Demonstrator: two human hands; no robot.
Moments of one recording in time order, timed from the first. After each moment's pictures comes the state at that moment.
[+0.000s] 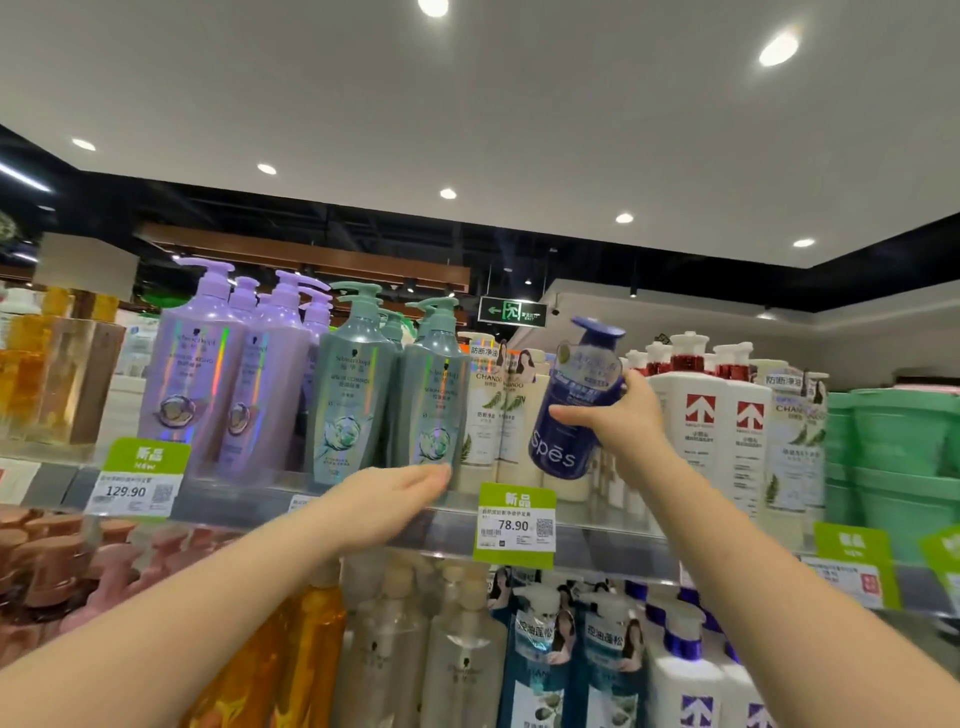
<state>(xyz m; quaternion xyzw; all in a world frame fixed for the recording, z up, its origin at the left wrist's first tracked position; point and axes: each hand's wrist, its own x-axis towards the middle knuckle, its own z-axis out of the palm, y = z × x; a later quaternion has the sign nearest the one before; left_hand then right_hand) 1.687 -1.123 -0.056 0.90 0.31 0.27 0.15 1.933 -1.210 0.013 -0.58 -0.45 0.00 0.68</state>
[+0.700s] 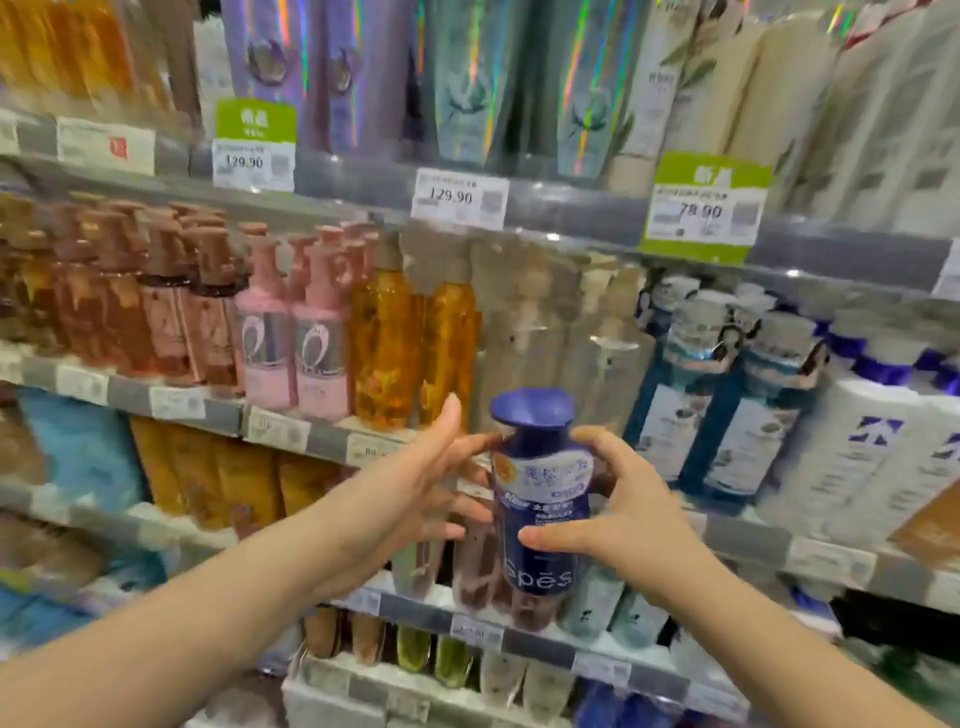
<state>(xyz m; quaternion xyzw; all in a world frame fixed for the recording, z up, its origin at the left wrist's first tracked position) 1.607 -1.183 -0.254 0.63 0.31 0.23 0.68 1.804 -1.261 -0.261 -0.62 -0.60 0.24 0.45</state>
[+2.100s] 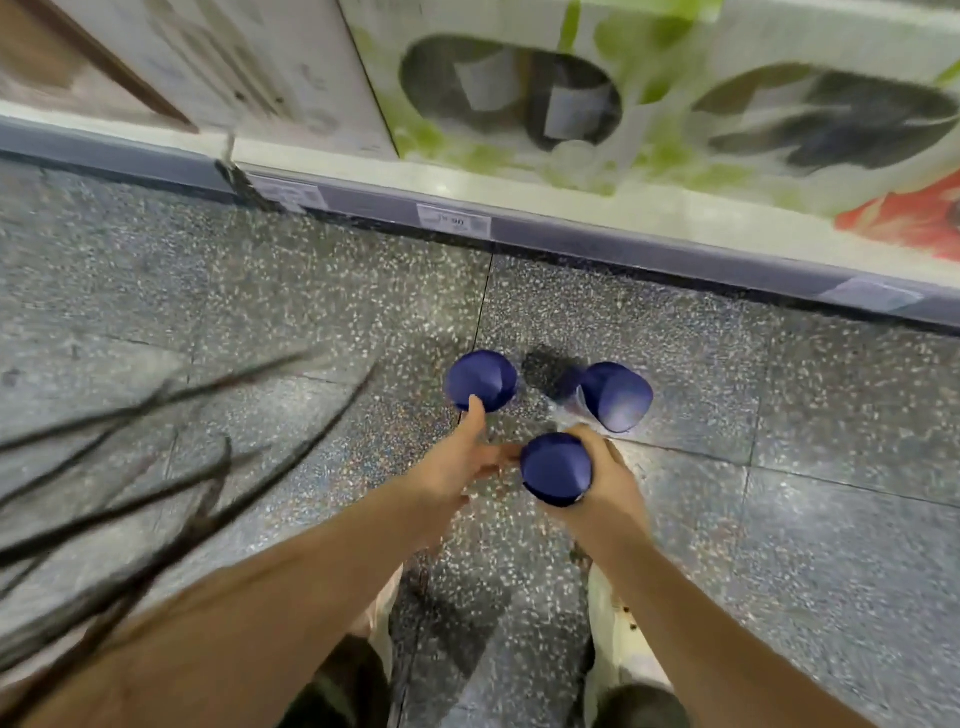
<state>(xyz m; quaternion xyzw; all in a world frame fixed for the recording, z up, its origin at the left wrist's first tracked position) 1.583 -1.303 -1.248 0.26 0.59 -0.12 0.76 1.719 -1.409 -1.285 -0.79 -0.31 0.49 0.21</state>
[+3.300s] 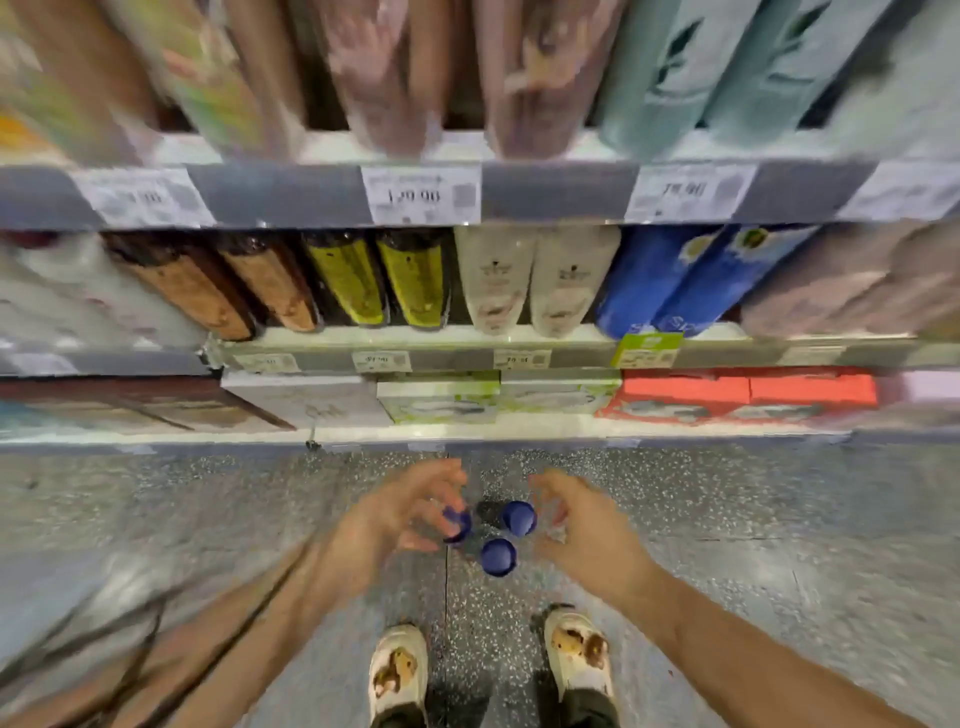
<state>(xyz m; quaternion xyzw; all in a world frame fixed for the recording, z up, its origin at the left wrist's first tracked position) 1.611 -1.223 -0.798 0.45 0.49 -0.04 0.74 1.780 -1.357 -0.833 -0.78 -0.42 0.43 0.17</state>
